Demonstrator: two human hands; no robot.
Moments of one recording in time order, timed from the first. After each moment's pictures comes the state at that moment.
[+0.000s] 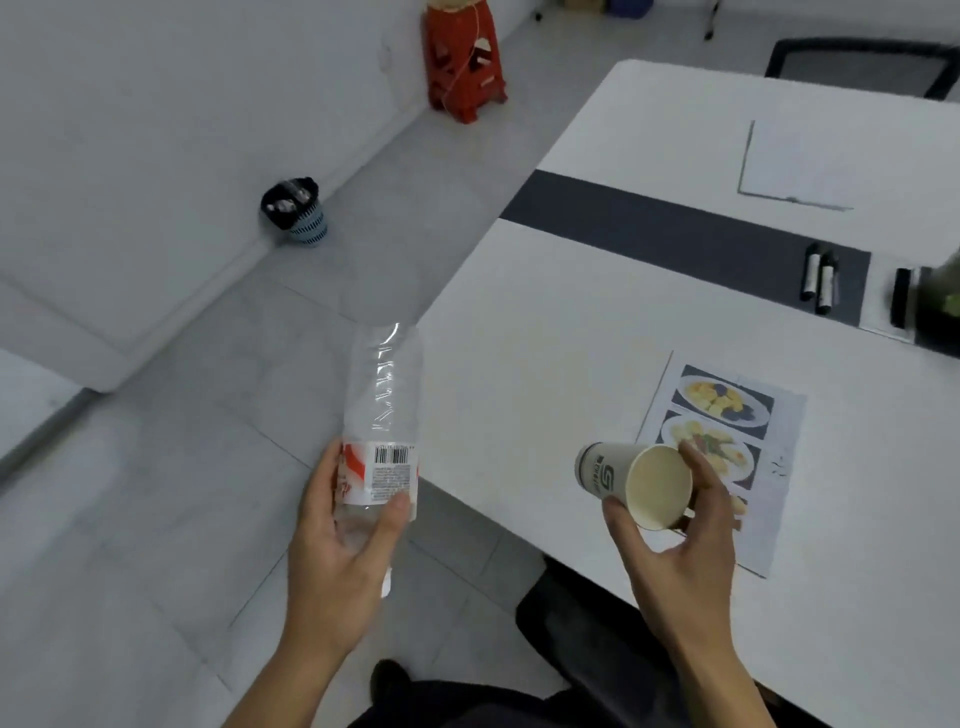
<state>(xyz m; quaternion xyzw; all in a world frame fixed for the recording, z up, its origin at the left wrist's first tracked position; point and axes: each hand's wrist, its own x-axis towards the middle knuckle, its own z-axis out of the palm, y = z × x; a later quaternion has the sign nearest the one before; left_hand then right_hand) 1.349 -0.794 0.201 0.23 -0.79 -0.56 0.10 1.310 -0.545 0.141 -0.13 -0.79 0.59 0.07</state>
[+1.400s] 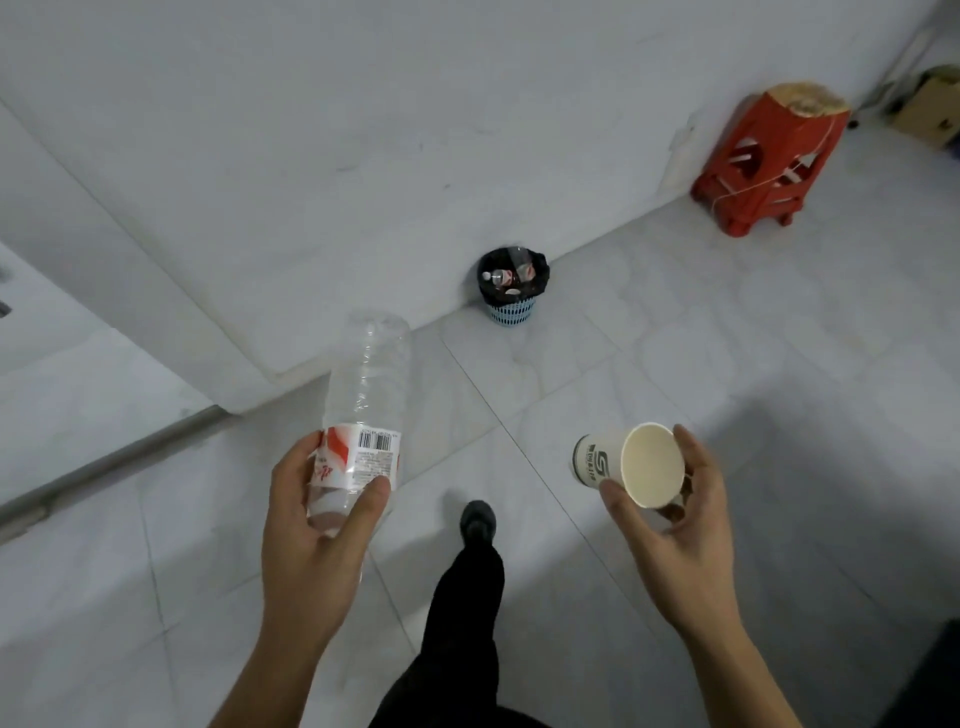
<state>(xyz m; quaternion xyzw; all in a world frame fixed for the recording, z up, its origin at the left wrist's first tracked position) 0.888 -1.519 0.197 0.39 -0.69 -0.53 0.30 0.726 -1.297 0.159 0.08 -0.80 0.59 -0.08</state>
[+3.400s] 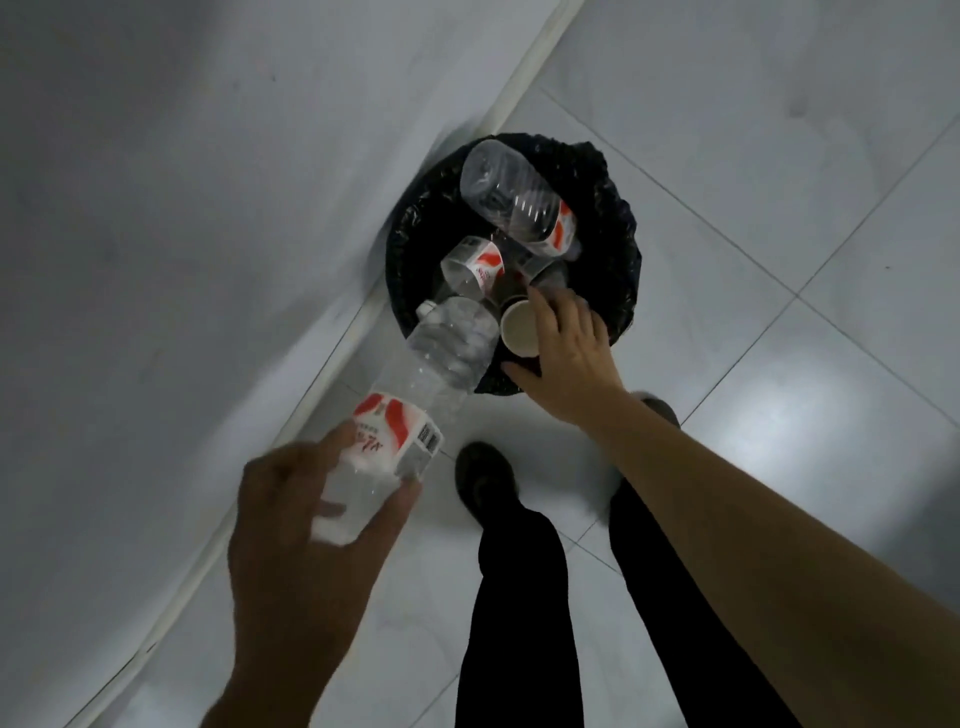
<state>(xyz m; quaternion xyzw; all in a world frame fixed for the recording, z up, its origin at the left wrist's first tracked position) 0.028 -2.062 -0.331 0.31 -0.90 -0.26 -0.15 -0.095 -1.880 -0.531 0.17 -0.92 0.14 -0.31</state>
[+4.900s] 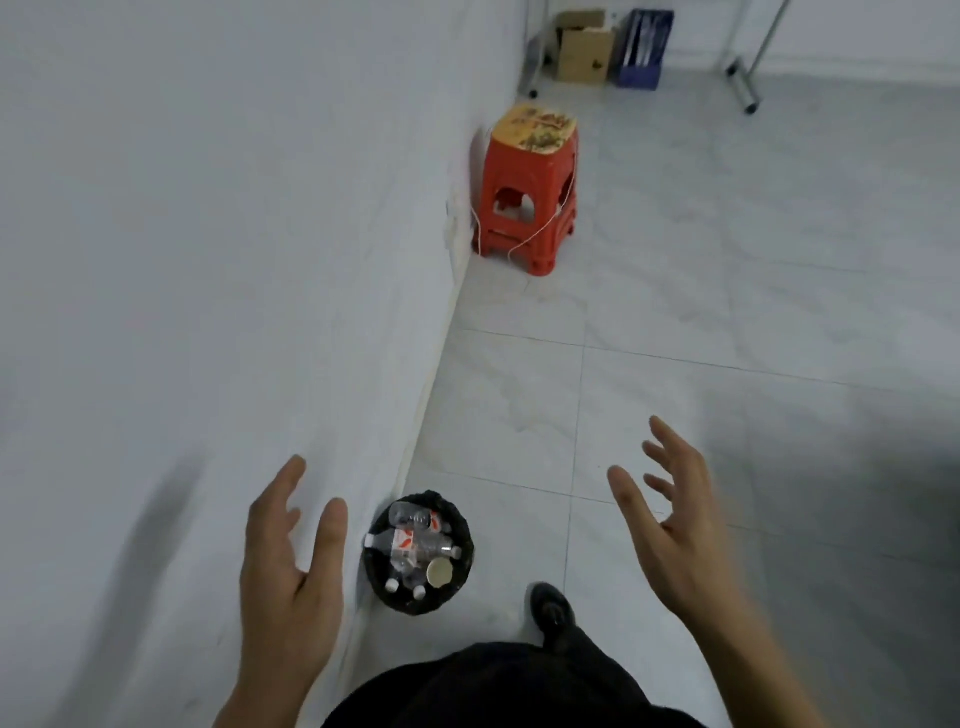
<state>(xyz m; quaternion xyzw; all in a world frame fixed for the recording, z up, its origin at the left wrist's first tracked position) -0.051 -1.956 0.196 0.11 -0.84 -0.53 0.07 -0.025 -1.653 0.169 -0.20 -0.83 0.52 0.06</state>
